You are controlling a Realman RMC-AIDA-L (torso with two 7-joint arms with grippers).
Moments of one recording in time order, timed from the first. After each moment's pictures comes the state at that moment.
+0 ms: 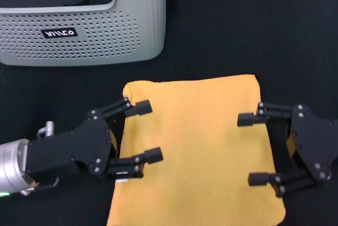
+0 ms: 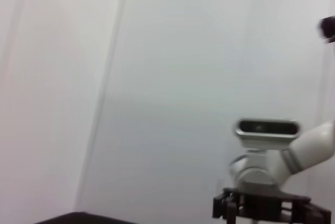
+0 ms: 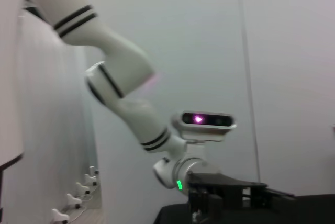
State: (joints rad) left arm -0.48 -1.98 2.59 -0.11 -0.10 1.96 -0.69; right arm 0.46 1.91 1.66 0.58 -1.23 1.80 -2.11
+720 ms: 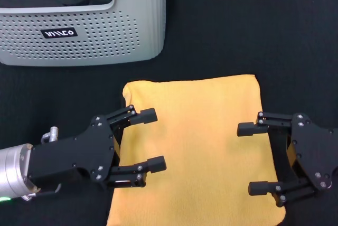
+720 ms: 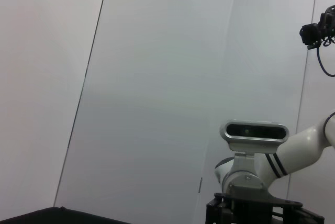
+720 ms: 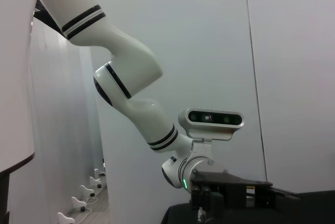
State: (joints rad) left arm -0.48 -1.99 2.62 -0.12 -0.09 1.97 -0.71; right arm 0.43 1.92 1.65 0.60 -1.24 1.80 -2.10
